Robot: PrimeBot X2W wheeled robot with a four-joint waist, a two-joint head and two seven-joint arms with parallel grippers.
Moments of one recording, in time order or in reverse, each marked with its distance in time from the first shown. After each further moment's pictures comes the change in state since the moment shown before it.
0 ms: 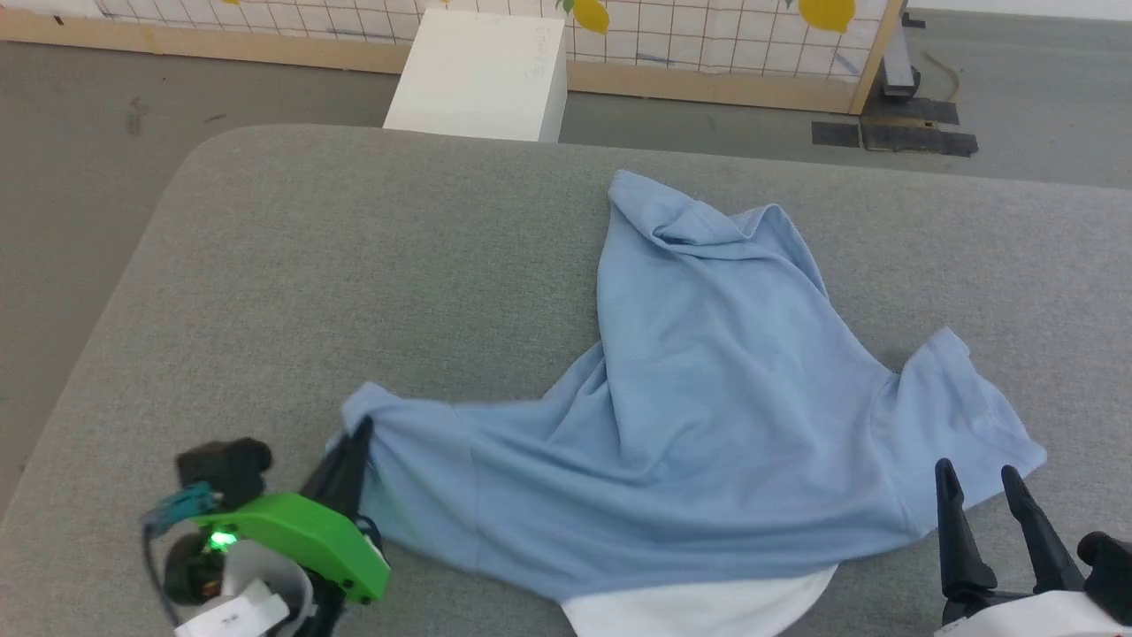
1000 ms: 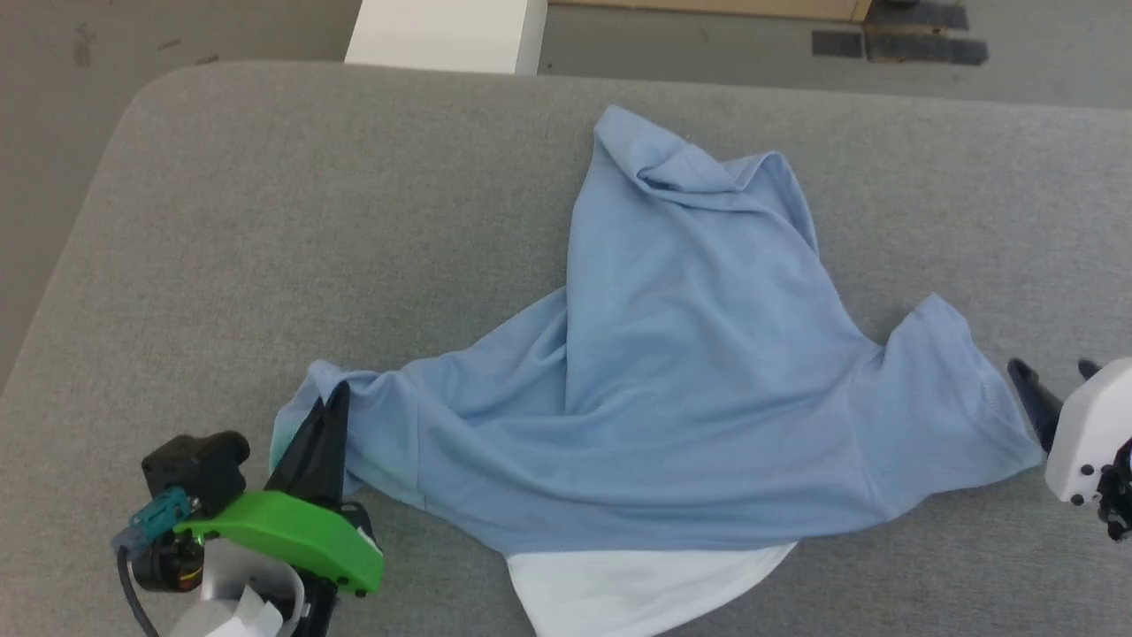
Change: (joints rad) left arm 0.049 0.032 0.005 -0.215 0.076 0.099 -0.050; right arm -0.378 -0.229 -0.080 0.024 0.001 0.000 0.827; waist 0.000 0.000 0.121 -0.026
